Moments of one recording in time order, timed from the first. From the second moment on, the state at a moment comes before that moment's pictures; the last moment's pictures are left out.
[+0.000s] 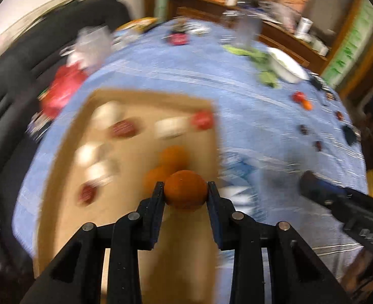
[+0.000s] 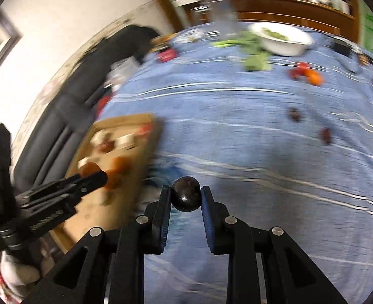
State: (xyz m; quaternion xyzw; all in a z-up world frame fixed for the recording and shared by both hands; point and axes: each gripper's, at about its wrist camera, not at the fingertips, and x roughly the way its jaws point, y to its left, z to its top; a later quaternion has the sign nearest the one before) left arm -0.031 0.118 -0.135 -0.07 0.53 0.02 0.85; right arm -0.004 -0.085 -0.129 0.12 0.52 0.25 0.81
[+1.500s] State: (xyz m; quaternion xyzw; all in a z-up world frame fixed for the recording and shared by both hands) left arm -0.044 0.093 -0.084 0.05 0.47 0.06 0.88; right arm -0.035 -0.047 -0.138 0.07 0.52 0.24 0.82
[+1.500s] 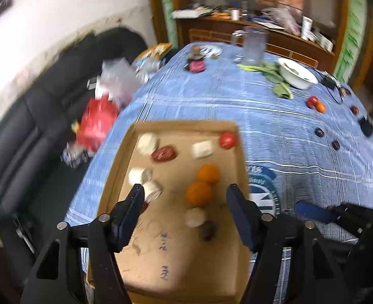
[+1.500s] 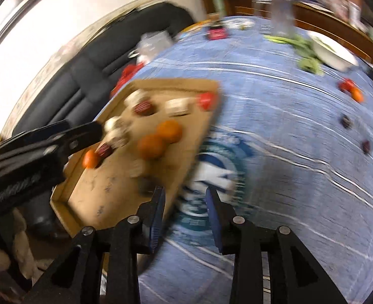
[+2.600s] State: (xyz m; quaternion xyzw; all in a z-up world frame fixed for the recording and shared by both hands) left arm -0.043 -0.062 -0.067 0.18 0.44 -0.01 0.88; right arm -0.031 -0.190 -0.151 0.16 0.52 0.15 0.83
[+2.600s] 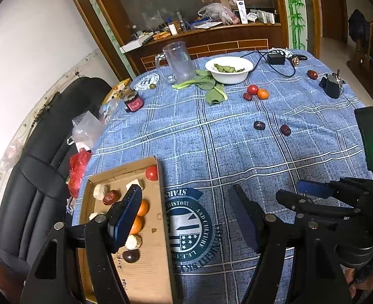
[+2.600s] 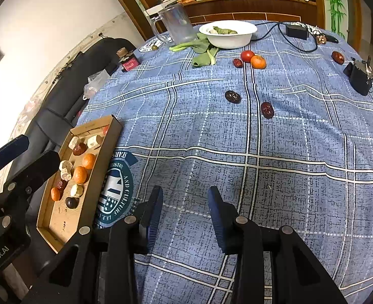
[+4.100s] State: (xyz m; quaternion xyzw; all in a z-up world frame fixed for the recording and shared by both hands) left arm 0.146 -0.162 -0.213 0.04 0.54 -0.20 0.82; right arm 0.070 -0.276 -0.209 0.13 0.52 0.05 0.84
